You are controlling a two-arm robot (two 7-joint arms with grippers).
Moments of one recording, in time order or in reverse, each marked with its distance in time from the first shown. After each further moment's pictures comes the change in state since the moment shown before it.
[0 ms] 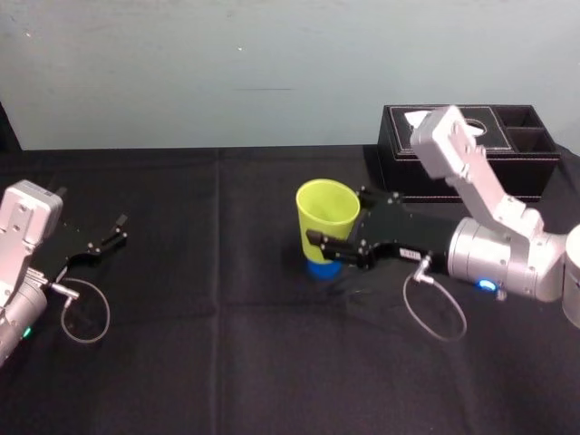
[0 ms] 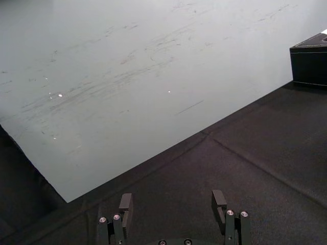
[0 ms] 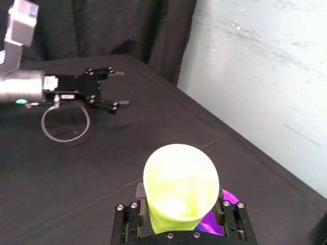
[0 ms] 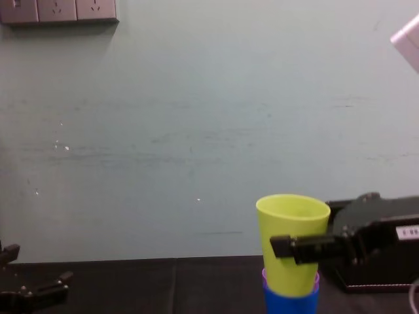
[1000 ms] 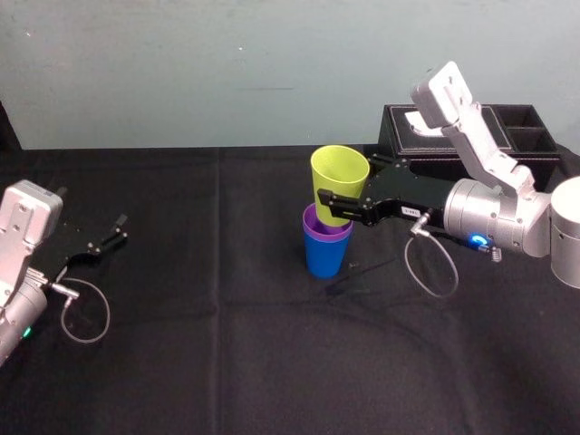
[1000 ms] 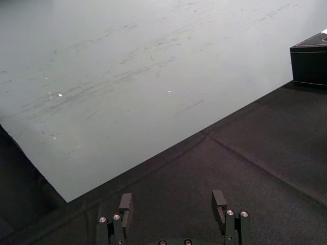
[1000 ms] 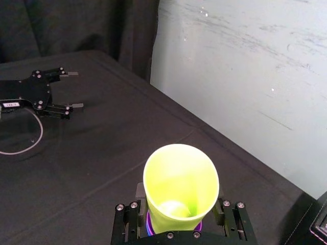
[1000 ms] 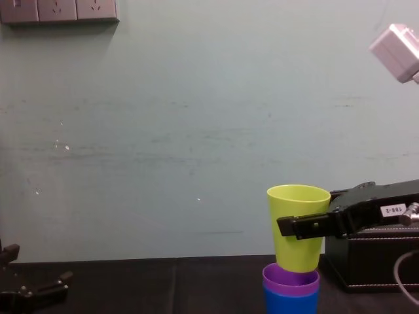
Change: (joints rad) left arm 0.000 0.000 0.000 0.000 0.000 0.000 0.000; right arm 0.139 -0.063 -0.020 0.162 0.016 0.057 -0.030
